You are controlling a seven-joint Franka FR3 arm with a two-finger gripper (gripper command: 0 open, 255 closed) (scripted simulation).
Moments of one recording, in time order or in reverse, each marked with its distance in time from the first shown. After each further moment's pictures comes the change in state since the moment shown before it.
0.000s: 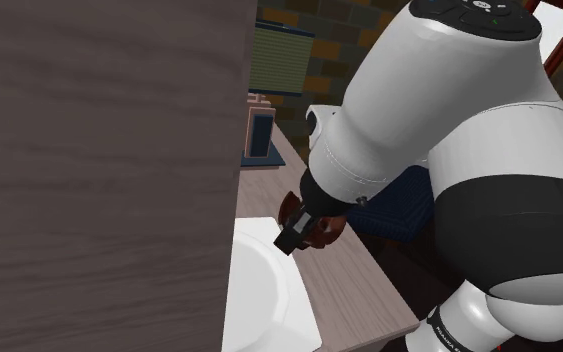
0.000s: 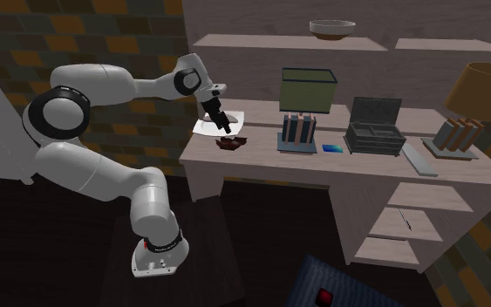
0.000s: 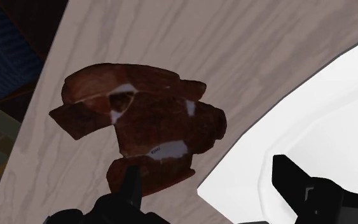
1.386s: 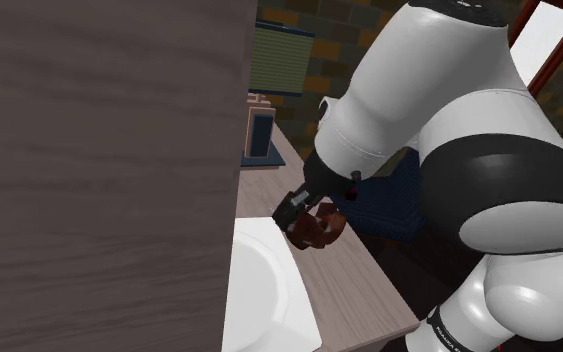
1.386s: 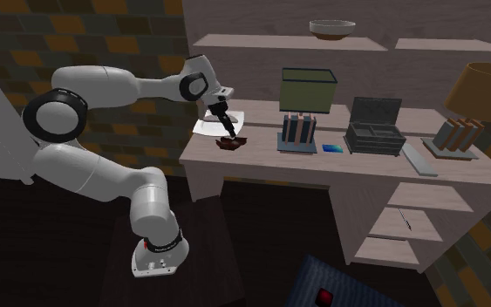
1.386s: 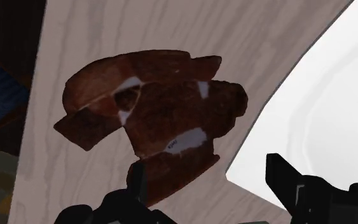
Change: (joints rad) arm -0.014 -0.028 -0.081 -0.063 0.090 0.087 0.057
